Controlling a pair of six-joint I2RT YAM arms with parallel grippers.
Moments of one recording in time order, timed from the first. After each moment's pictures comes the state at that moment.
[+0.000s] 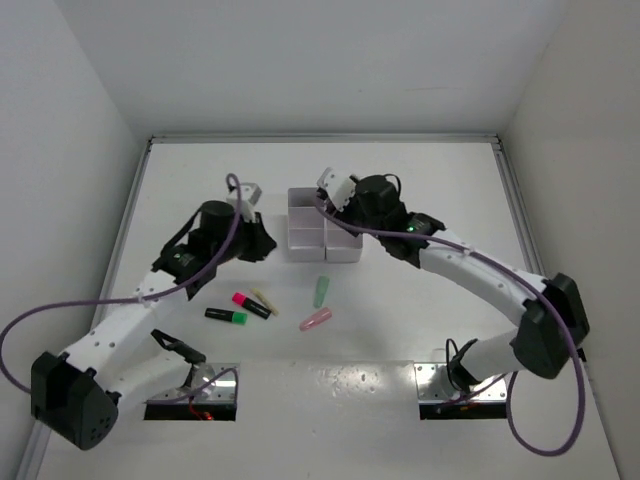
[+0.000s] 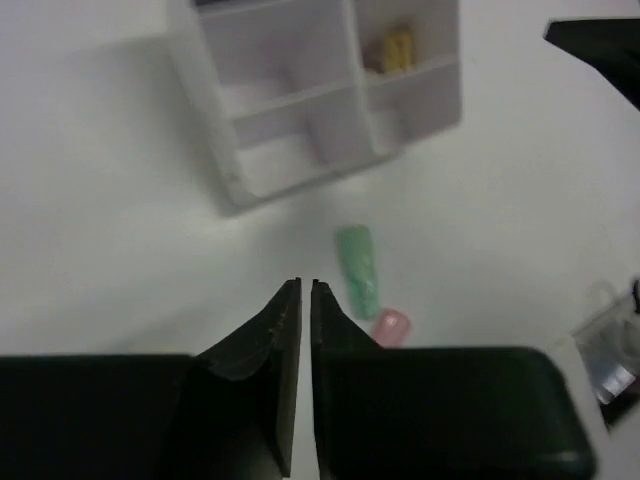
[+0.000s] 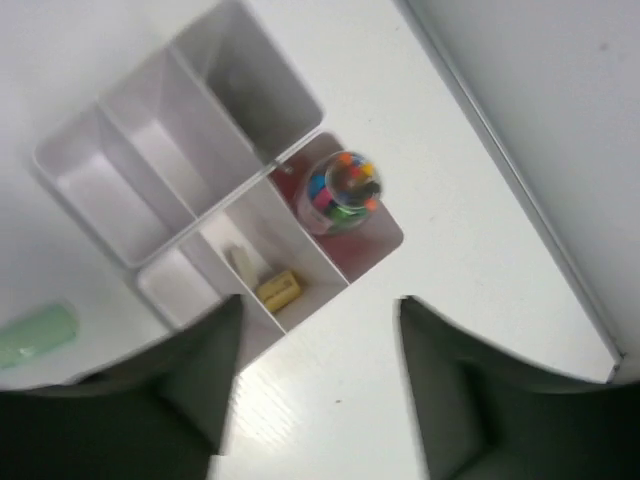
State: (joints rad) left arm -0.40 0.97 0.80 -0.34 0.14 -0.35; right arm 0.72 1.46 1.07 -0.17 0.19 -0.51
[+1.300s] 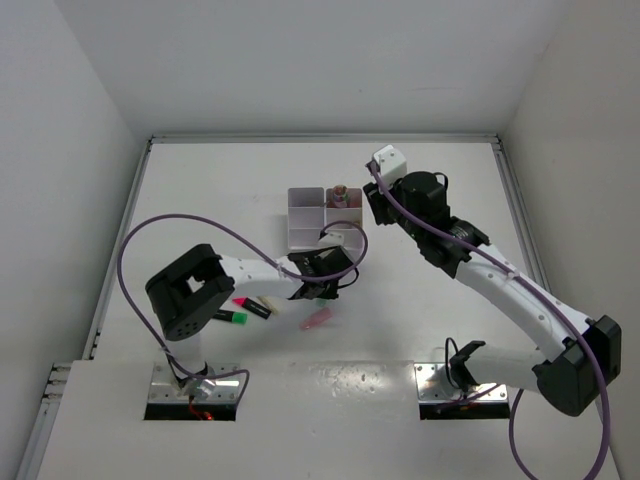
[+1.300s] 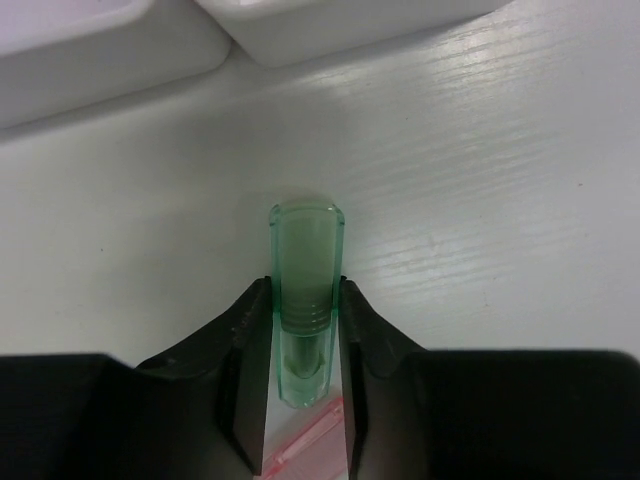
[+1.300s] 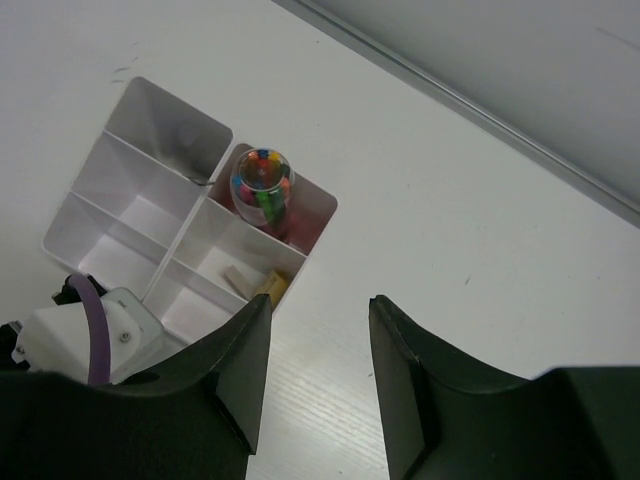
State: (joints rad) left arm -0.99 1.78 1.00 -0.26 -0.38 -0.72; right arm 0.59 1.20 1.00 -0.16 0.18 -0.18
